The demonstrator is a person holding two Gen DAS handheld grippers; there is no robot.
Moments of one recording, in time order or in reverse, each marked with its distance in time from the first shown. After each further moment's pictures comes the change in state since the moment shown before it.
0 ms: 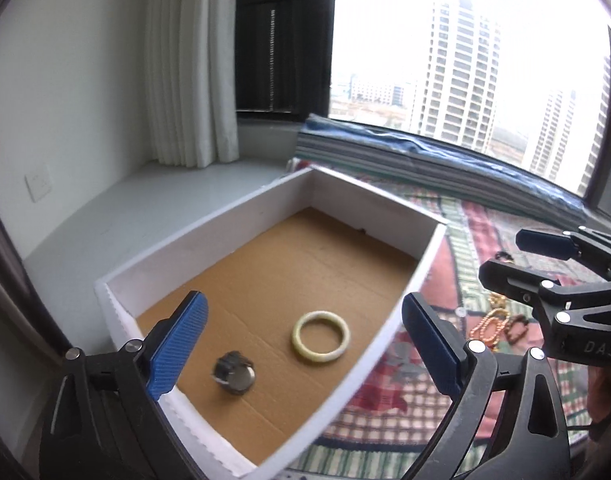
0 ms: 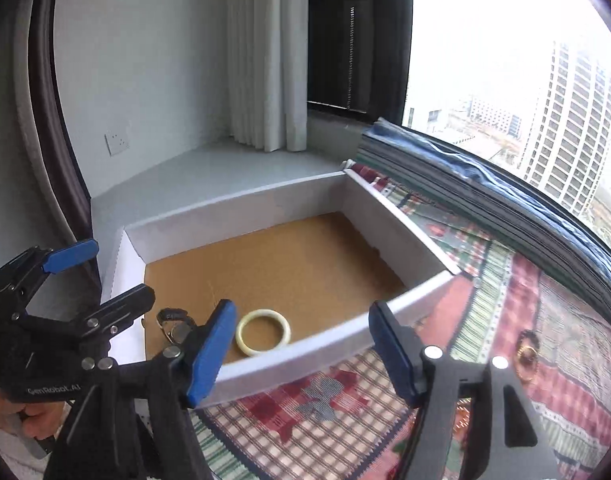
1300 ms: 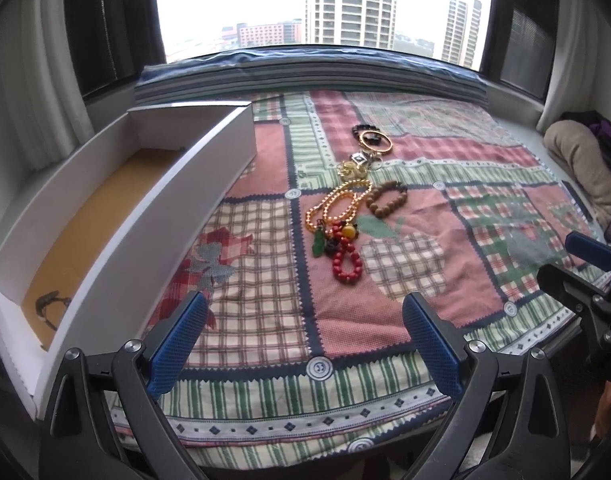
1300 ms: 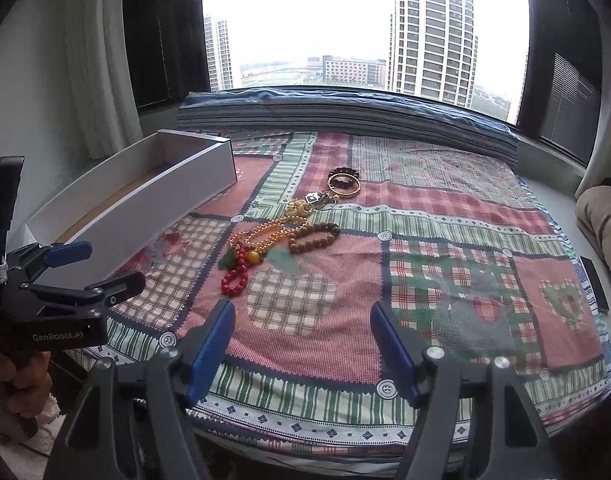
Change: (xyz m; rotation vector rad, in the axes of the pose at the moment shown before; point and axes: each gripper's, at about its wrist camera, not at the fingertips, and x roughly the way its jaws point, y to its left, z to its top) left arm 0.015 -0.174 -0.106 0.305 0.229 -0.250; right arm -0.141 -0.108 -0.224 0.396 0.039 -0.378
